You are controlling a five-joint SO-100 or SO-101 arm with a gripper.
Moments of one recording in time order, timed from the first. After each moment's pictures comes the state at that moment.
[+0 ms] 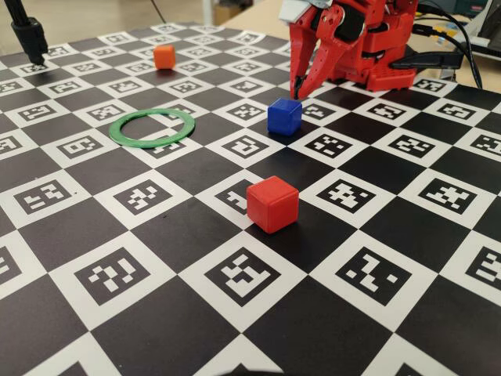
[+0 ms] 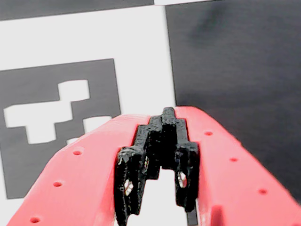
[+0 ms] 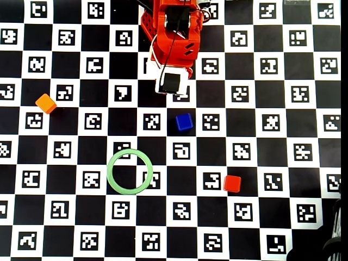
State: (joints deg) arm 2.4 189.6 179.2 74.7 -86.7
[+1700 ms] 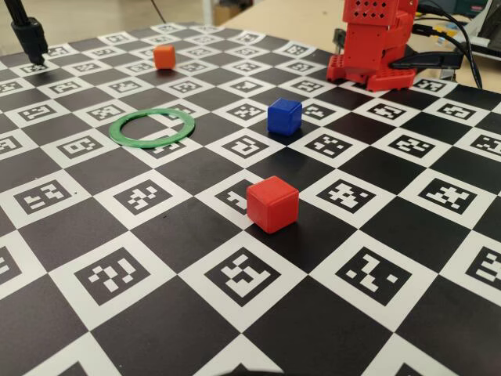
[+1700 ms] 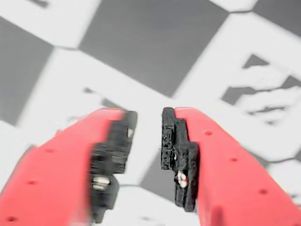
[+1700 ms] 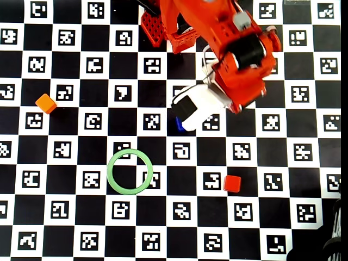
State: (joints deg) arm -23.0 91.9 71.6 99.5 -1.5
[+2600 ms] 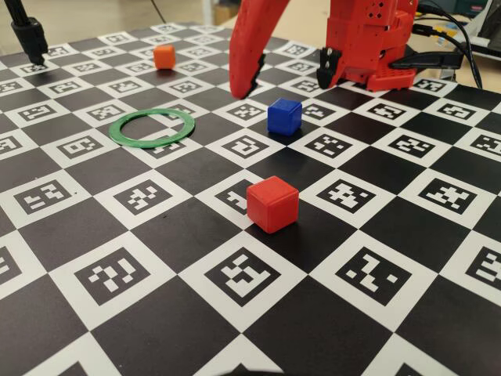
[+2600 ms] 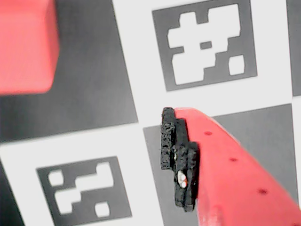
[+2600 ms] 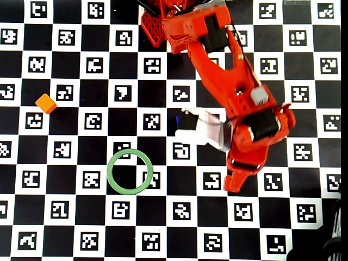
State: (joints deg) arm -20.3 55.8 43.7 98.4 31.4
